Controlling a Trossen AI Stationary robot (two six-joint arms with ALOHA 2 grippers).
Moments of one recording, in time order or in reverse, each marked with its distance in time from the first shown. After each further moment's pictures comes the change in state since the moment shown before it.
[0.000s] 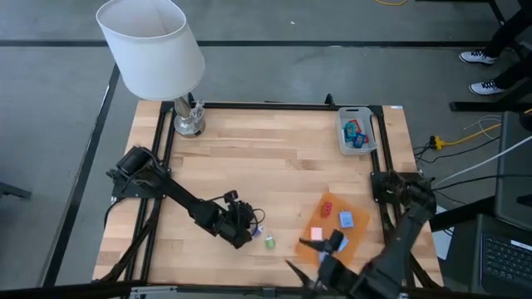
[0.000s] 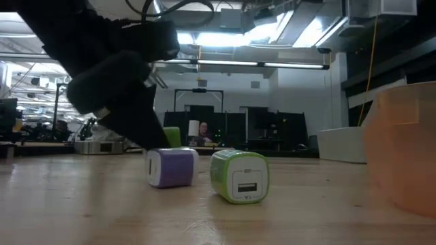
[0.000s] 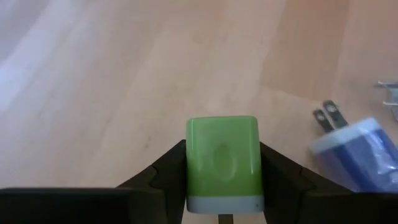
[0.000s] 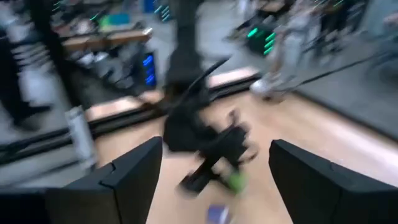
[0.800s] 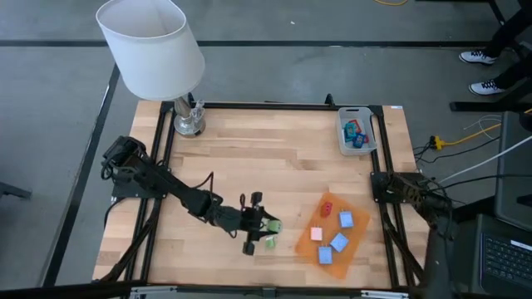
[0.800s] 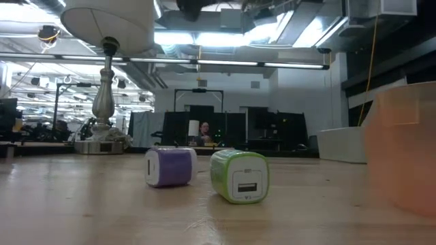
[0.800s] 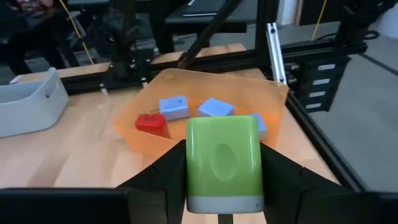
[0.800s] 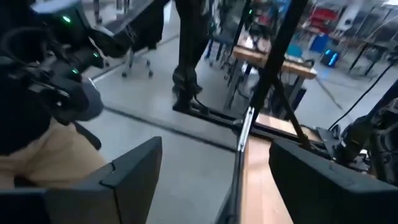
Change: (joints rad) left arm 0.039 -0.168 0.001 0.632 0.238 0.683; right arm 0.275 0.002 0.019 0.733 -0.388 -1.023
